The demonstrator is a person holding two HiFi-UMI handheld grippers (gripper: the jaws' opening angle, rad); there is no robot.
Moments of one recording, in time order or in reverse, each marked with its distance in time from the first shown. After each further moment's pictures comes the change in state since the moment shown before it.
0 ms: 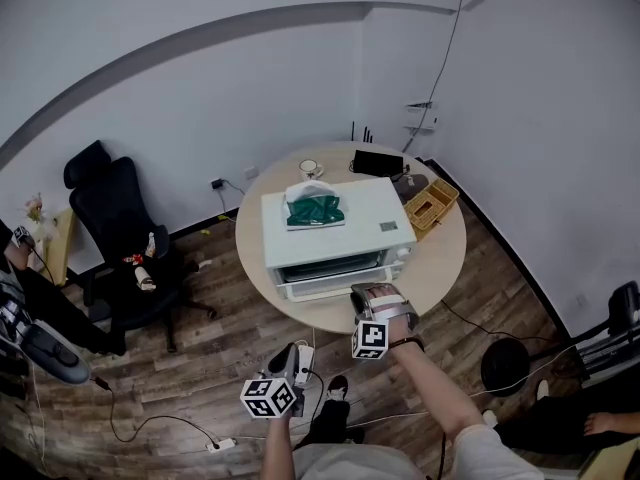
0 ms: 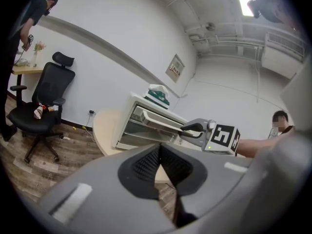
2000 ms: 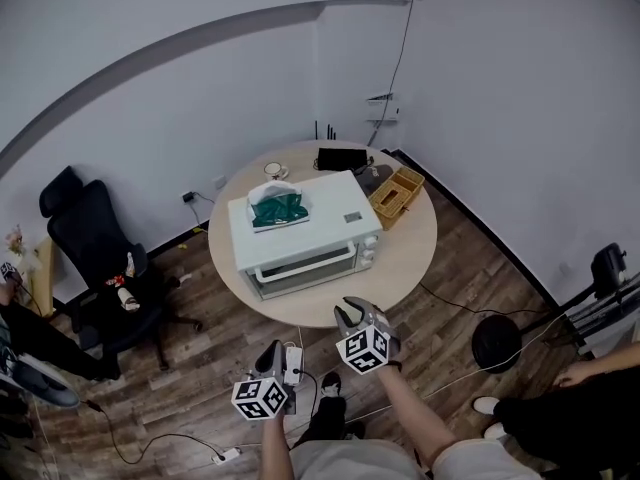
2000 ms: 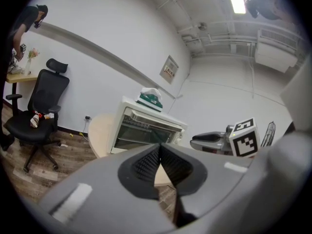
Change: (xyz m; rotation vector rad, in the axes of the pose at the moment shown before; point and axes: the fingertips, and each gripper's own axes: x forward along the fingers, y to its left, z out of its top) left arm -0.002 -0.023 0.011 0.063 -0.025 -0.022; right arm -0.075 0.015 -0.014 0.891 -0.096 -0.029
